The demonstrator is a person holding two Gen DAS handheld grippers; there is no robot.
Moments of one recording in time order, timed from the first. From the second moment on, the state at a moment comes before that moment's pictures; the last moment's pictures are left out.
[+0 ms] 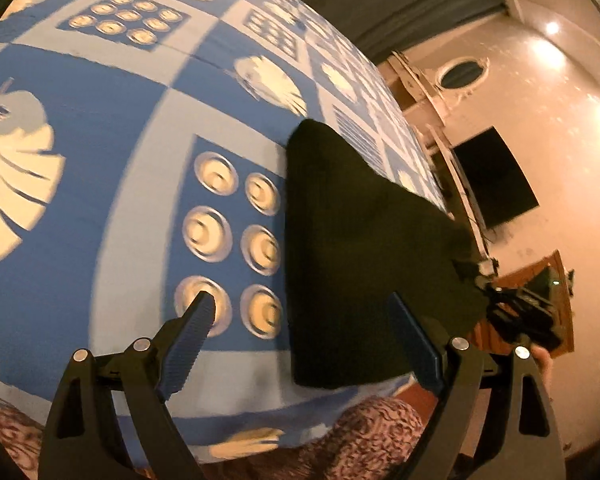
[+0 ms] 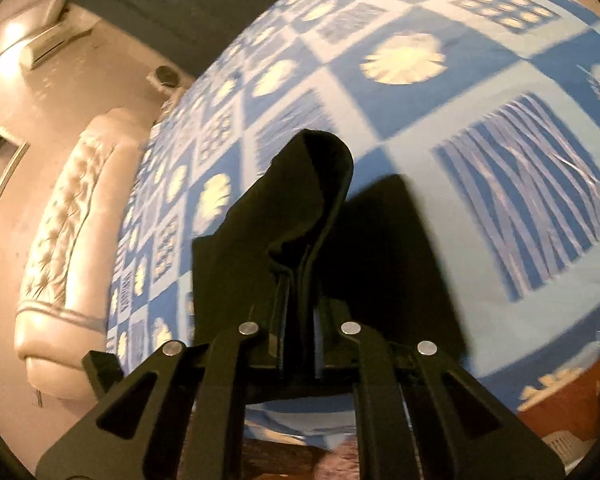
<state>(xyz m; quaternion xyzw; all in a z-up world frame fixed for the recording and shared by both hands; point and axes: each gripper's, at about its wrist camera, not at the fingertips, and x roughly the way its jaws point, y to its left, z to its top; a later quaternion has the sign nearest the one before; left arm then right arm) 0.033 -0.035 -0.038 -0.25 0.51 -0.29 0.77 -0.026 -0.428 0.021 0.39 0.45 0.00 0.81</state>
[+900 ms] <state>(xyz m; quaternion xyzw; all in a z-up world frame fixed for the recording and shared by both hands) 0.034 -0.072 -0.069 -0.28 0.54 -0.30 0.74 -0.090 -0.513 -0.060 0.54 0.39 0.01 0.74</state>
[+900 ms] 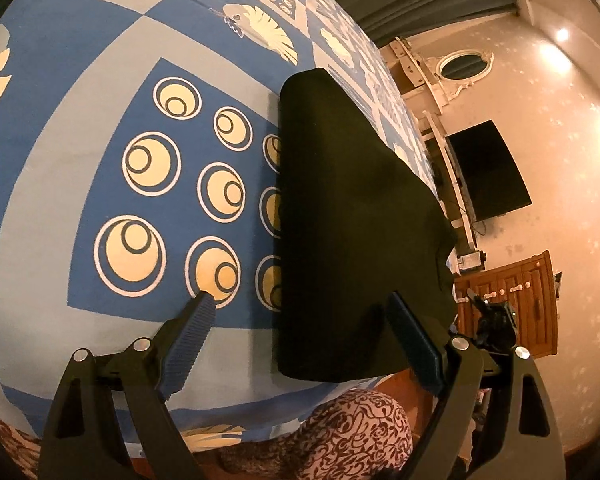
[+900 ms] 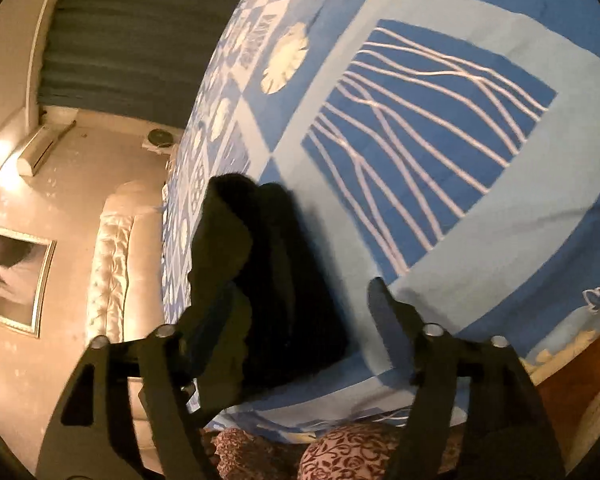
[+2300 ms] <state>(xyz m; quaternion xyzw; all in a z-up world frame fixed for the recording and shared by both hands) 0.030 -0.110 -0.074 -0.27 0.52 -0.31 0.75 -0.083 -0.489 -0.112 0.55 0.41 0.09 0.72</state>
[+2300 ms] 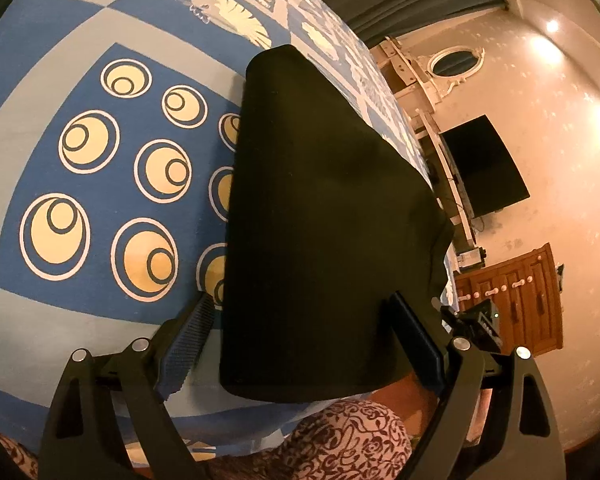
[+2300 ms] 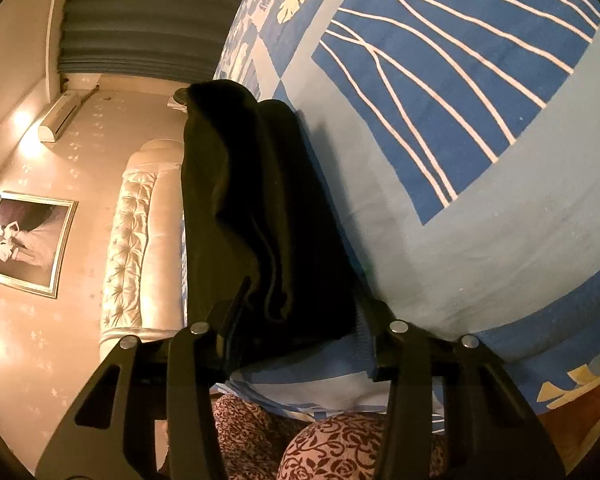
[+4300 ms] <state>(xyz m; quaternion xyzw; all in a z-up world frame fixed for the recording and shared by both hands) 0.032 -0.080 -0.065 -0.19 0.53 -0.25 0.79 -0.029 -0.412 -0.092 0.51 0.43 0.10 0.74</state>
